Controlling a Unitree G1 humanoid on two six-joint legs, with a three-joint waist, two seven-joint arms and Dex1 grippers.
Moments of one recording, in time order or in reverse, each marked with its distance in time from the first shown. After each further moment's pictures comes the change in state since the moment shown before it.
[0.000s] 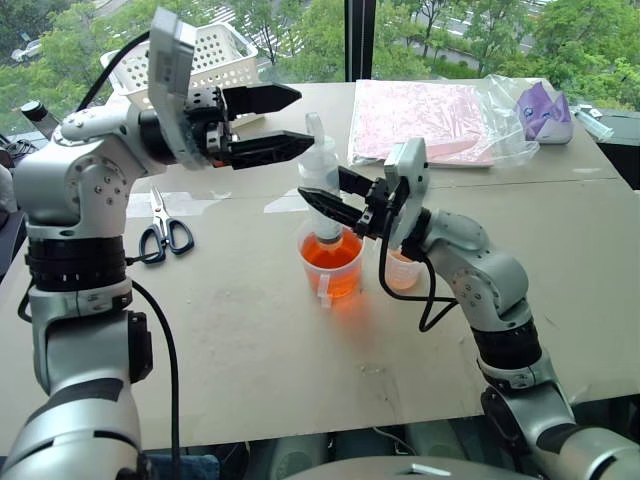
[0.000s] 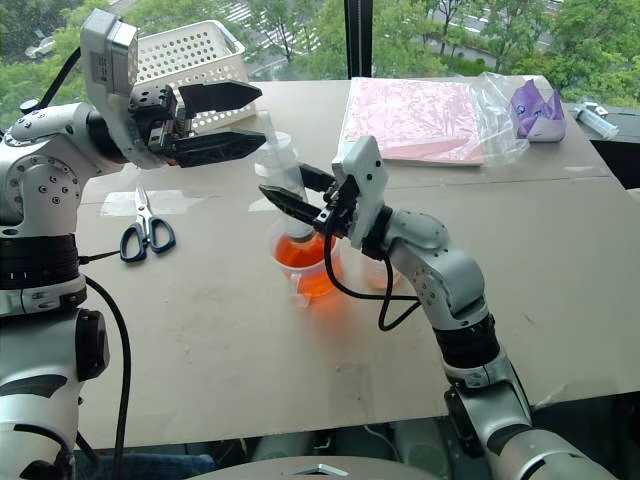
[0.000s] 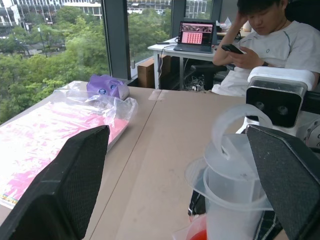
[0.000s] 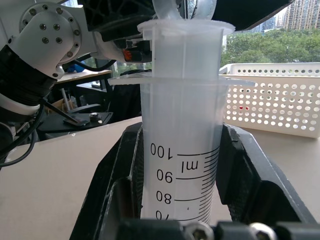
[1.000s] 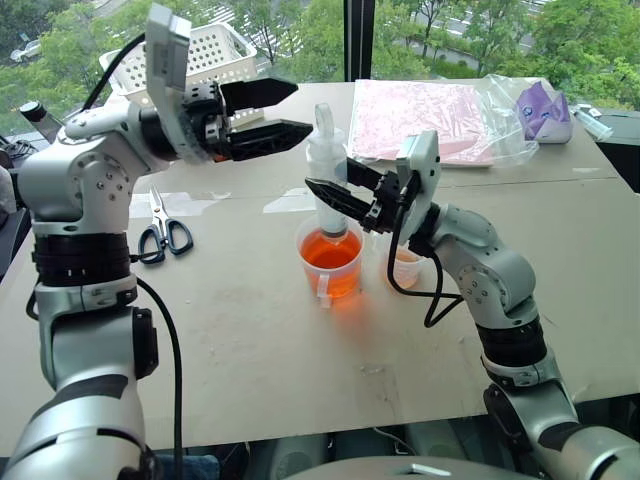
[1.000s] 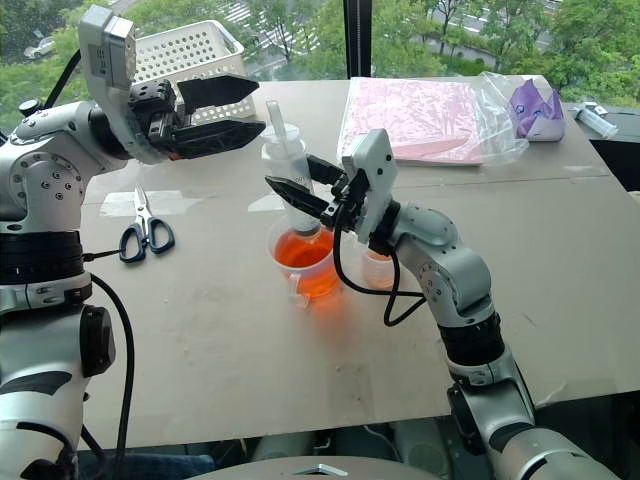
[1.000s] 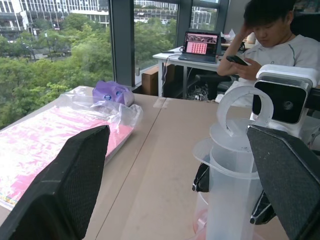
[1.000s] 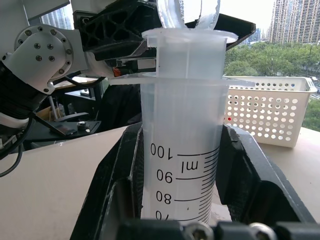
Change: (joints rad) left arm -0.019 -0.027 0.018 0.049 -0.007 0.004 0.021; right arm -0.003 -0.012 -0.013 -0.005 0.010 -0.019 0.015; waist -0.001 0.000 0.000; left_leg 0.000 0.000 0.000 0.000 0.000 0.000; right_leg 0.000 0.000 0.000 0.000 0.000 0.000
